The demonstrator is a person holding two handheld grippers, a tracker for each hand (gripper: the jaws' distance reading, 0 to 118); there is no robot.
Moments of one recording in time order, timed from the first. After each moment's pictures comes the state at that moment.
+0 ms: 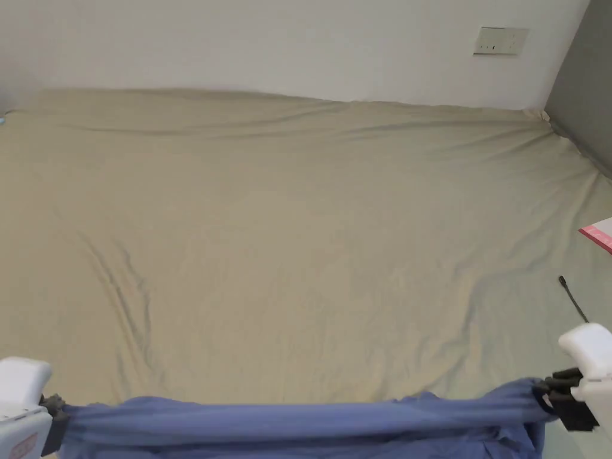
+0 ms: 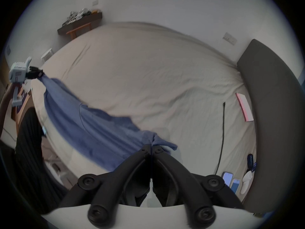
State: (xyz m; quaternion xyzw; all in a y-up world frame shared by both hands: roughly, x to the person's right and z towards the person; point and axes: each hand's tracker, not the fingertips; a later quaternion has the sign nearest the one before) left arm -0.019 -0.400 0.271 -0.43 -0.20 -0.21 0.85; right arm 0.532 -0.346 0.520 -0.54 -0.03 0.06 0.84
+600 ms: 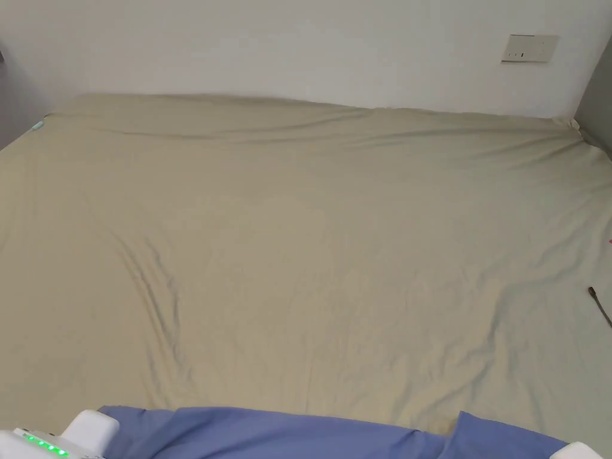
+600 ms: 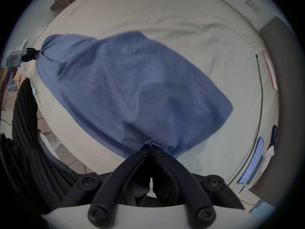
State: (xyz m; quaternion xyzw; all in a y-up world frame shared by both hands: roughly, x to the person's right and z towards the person) left arm -0.018 -0.483 0.270 -0.53 -0.23 -0.28 0.77; right arm 0.527 -0.471 0.531 -0.69 -0.01 0.02 0.72
